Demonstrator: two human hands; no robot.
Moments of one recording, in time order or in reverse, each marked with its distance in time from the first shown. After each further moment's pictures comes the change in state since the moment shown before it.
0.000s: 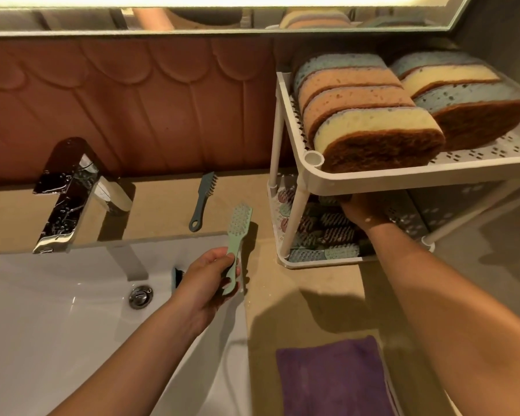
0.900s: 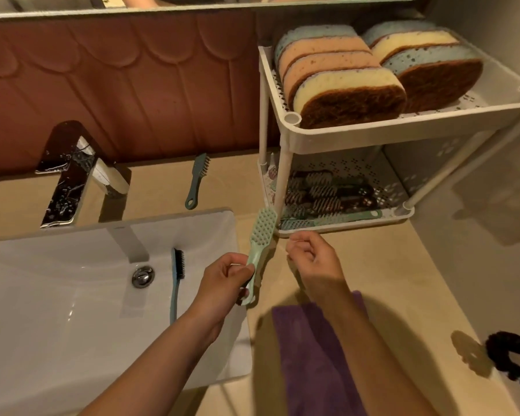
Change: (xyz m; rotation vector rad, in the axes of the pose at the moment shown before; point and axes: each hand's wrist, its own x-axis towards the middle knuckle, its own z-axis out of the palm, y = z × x) left_hand -0.021 -0.065 -0.007 0.331 -0.084 0.182; right_hand -0.194 -0.036 0.041 0.846 -0.105 0.083
